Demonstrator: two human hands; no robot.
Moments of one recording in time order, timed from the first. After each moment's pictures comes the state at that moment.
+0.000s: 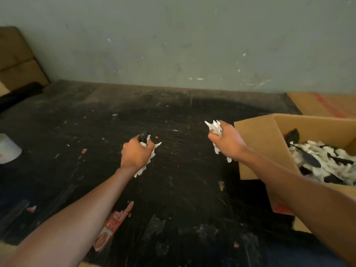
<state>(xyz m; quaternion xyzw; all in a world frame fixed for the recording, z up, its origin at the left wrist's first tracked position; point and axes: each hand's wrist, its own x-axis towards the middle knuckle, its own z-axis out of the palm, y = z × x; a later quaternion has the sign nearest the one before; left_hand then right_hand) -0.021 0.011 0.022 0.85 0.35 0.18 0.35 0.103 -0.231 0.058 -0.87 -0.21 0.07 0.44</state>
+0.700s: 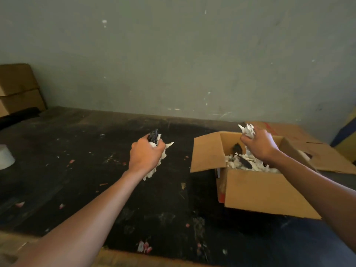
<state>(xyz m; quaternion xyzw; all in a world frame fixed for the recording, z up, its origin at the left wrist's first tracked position) -0.118 -0.187 0.122 0.84 0.22 0.30 0.41 0.035 -0.478 0.153 -0.90 -0.16 -0.12 0.38</state>
